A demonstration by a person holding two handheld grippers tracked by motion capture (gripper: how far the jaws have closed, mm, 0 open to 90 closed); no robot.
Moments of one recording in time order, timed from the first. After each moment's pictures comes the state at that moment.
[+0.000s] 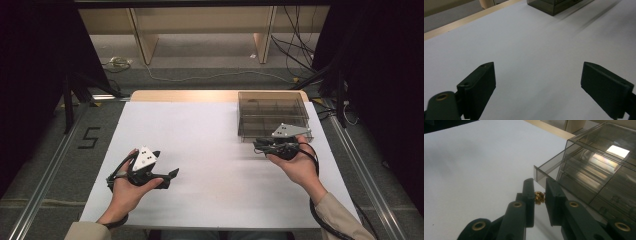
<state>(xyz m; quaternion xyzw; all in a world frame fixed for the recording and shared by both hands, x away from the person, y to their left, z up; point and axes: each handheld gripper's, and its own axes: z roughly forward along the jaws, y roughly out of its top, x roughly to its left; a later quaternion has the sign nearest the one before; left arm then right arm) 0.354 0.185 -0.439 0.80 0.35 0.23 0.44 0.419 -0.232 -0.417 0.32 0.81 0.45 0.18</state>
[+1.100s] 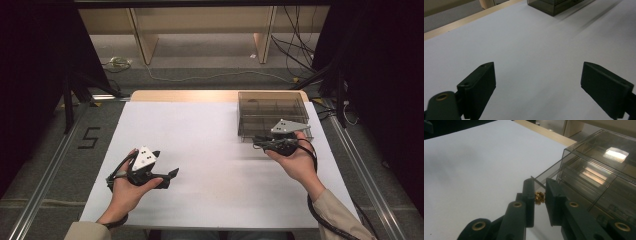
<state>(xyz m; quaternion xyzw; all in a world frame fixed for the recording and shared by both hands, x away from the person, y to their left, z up) 0.355 0.186 -0.438 0.80 0.35 0.23 0.44 0.426 -0.228 -0.410 0.32 0.81 0.46 0.19</state>
